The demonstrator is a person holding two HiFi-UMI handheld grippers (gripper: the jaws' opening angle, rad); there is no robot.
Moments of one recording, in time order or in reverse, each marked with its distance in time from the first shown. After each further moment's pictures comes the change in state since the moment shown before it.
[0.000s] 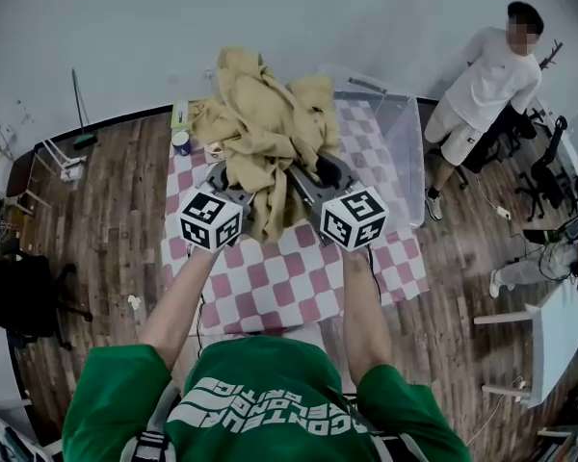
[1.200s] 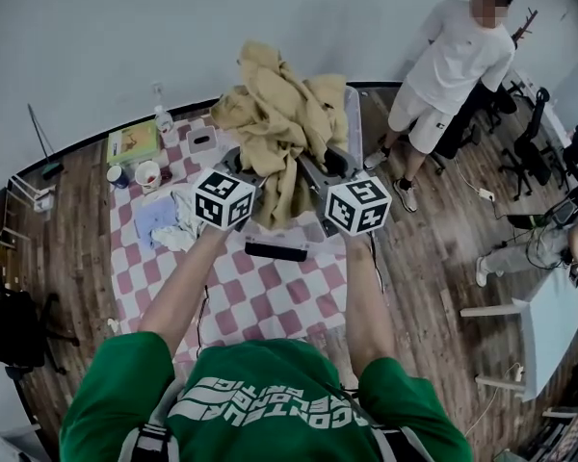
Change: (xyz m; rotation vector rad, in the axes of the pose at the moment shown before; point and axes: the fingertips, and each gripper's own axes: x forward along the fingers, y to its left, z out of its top) left arm 0.281 -0.083 -0.029 -0.024 0.087 -0.153; right arm -0.095 -0.274 -0.020 0.081 0.033 -0.185
